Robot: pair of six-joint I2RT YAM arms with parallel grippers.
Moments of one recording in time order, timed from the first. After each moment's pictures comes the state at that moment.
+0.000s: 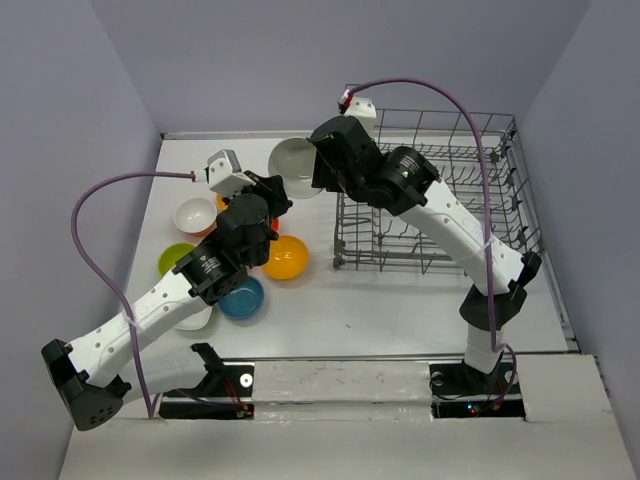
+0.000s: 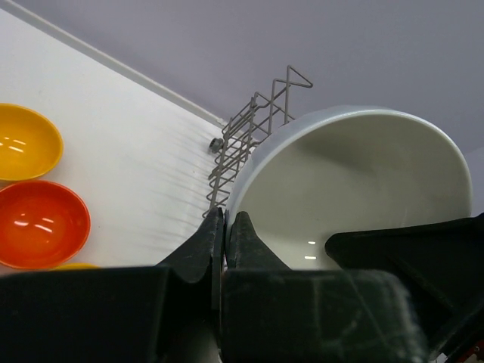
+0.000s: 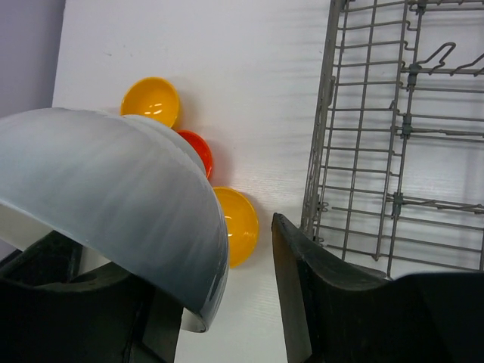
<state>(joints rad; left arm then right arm) -0.86 1.02 1.08 -0.14 -0.84 -0.74 0.95 1.86 2.34 -1.11 0.62 0.71</state>
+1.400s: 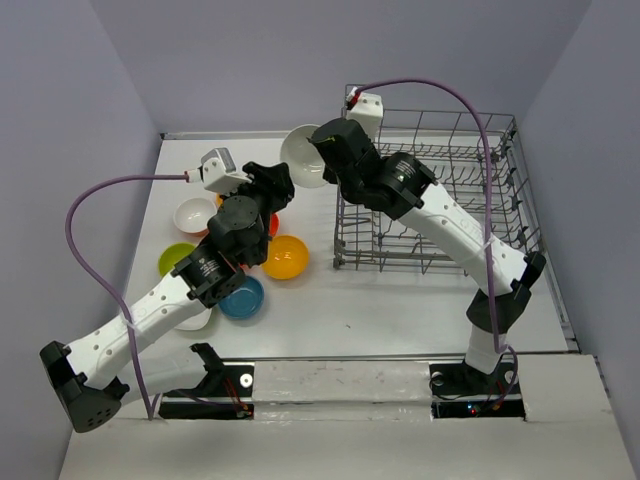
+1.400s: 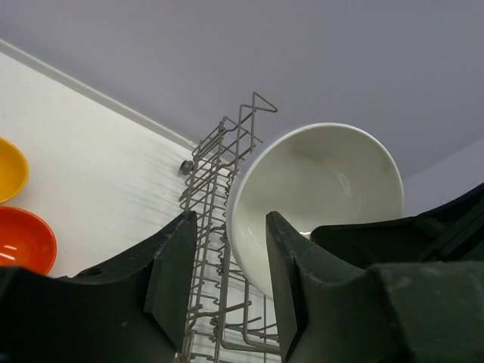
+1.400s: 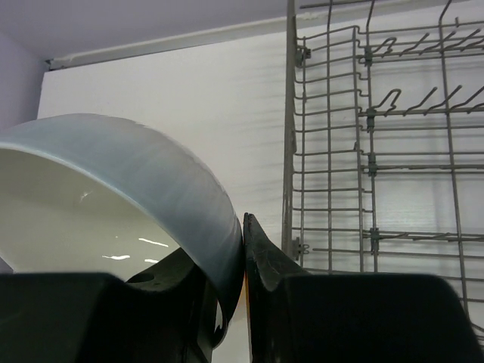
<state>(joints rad) -0.87 1.01 1.05 0.00 -0.84 -0.69 0.95 1.82 2.21 -0.94 0.78 0.69</state>
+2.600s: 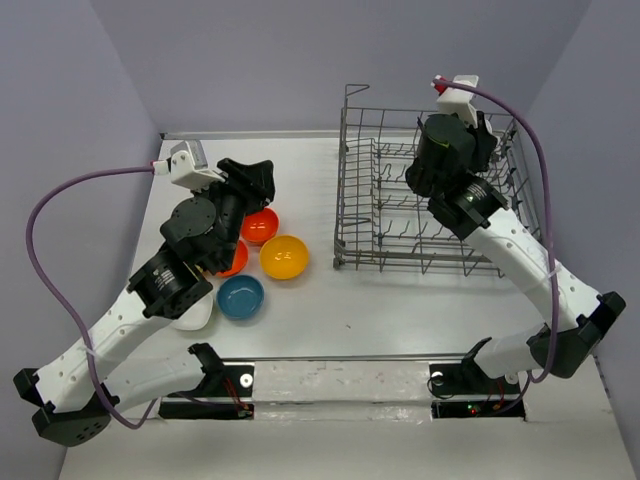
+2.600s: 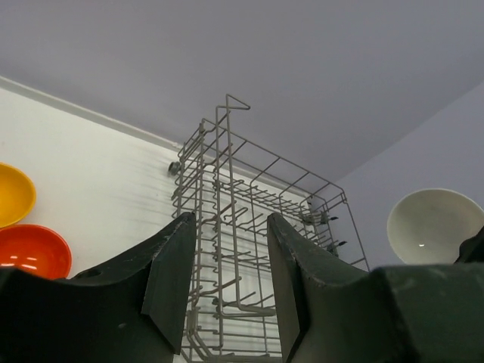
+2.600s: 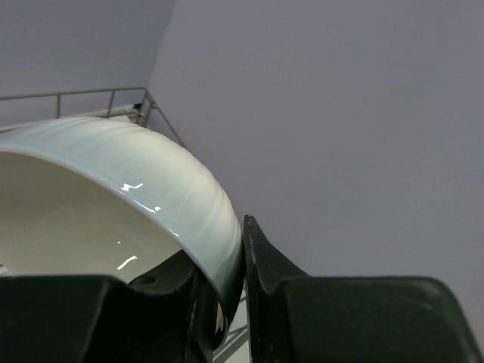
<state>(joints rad) -0.87 0.89 1.20 -0.21 -0.73 -0.61 0.70 1.39 1.60 -0.17 1.47 -0.46</state>
